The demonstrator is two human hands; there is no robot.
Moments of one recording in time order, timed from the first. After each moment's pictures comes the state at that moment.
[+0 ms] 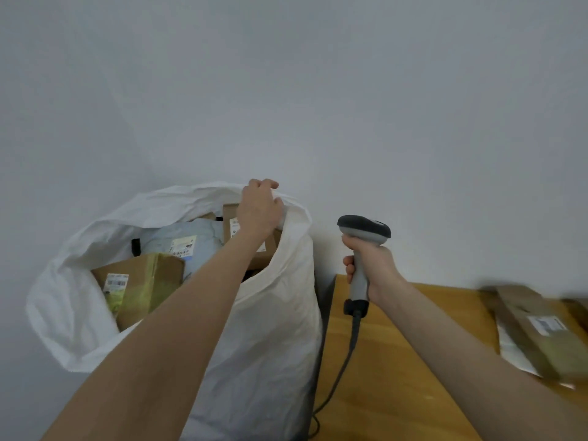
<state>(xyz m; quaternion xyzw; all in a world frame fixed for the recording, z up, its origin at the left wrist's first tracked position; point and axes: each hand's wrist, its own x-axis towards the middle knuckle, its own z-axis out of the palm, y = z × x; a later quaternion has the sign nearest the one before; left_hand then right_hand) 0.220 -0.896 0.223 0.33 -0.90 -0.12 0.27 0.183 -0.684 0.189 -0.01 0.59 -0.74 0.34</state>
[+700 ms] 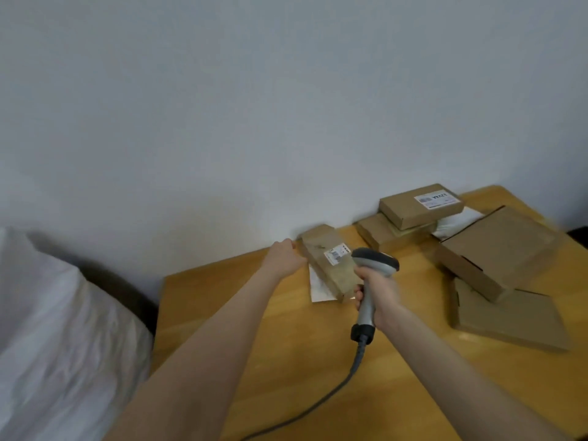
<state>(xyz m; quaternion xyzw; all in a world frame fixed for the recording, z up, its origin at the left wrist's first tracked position) 0.001 -0.520 0.061 0.13 -0.93 -0.31 -0.14 0.046 -0.335 0.051 0.29 0.57 -0.75 0.18</state>
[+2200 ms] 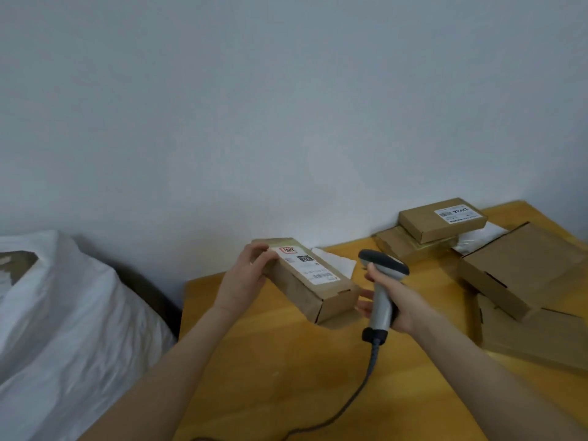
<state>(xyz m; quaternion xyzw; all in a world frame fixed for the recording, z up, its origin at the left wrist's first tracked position) 0.057 -0.612 0.051 -0.12 -0.96 -0.17 0.20 0.027 -0.315 0.048 0.22 0.53 -0.76 0.31</state>
